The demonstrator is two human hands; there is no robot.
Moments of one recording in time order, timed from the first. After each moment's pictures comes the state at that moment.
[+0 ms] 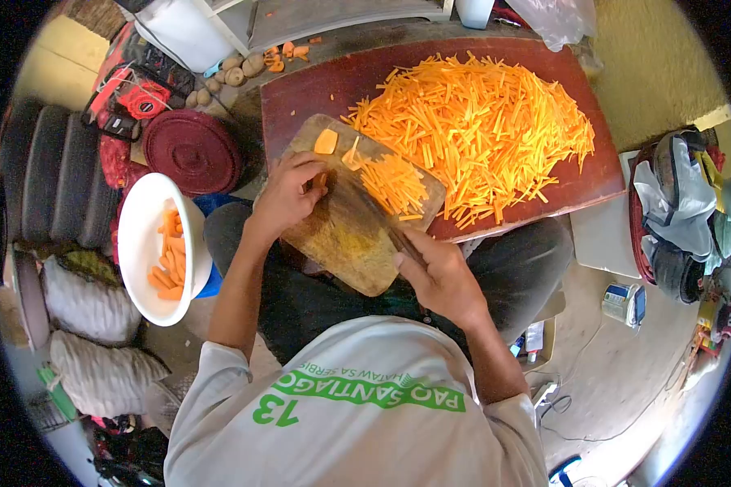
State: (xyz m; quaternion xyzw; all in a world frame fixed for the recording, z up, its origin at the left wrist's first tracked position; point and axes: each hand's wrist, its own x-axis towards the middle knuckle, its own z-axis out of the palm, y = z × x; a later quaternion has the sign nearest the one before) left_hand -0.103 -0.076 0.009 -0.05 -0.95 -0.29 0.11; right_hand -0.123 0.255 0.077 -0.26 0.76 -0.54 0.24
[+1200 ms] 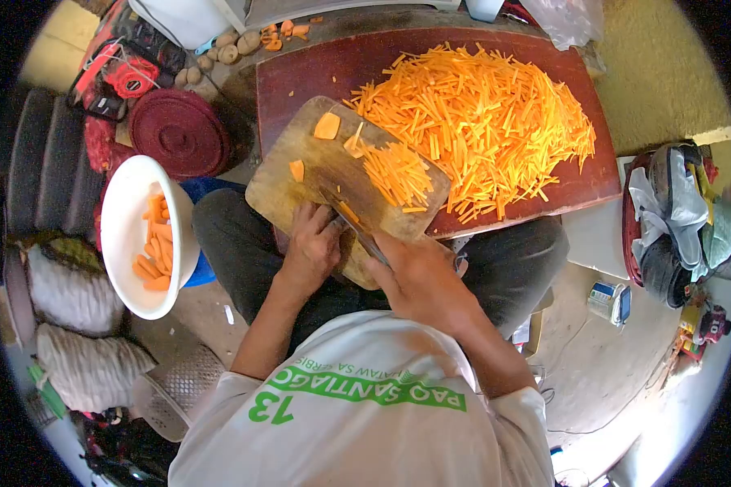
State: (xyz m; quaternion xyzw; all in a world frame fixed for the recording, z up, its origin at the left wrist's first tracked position) left_hand -0.027 0.007 -0.011 -0.04 -0.95 -0.25 0.19; right_hand -0.118 0.227 0.091 -0.38 0.81 -0.35 0.27
